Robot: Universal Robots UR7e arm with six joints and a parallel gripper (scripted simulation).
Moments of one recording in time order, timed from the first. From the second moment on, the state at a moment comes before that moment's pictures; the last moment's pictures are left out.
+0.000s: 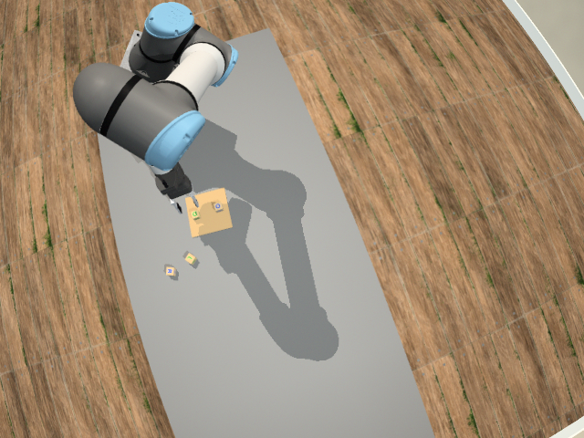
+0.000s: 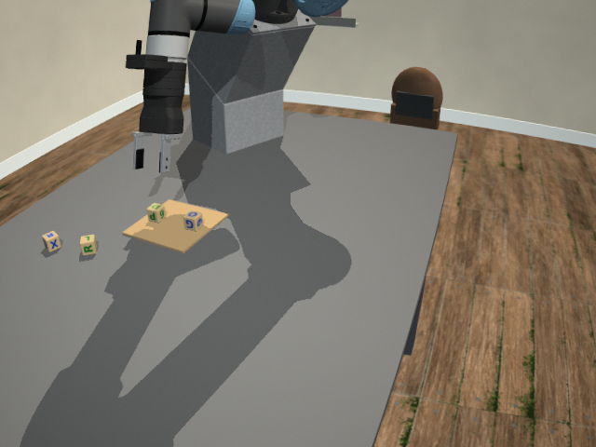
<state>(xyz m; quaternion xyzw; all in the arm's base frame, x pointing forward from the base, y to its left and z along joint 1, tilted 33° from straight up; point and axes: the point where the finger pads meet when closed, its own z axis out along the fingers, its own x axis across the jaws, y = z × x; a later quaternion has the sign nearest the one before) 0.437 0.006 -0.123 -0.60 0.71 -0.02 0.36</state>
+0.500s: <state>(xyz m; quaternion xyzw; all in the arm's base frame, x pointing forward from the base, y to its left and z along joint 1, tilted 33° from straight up) 0.523 -0.047 -0.131 -0.61 0.71 -0.03 0.36</state>
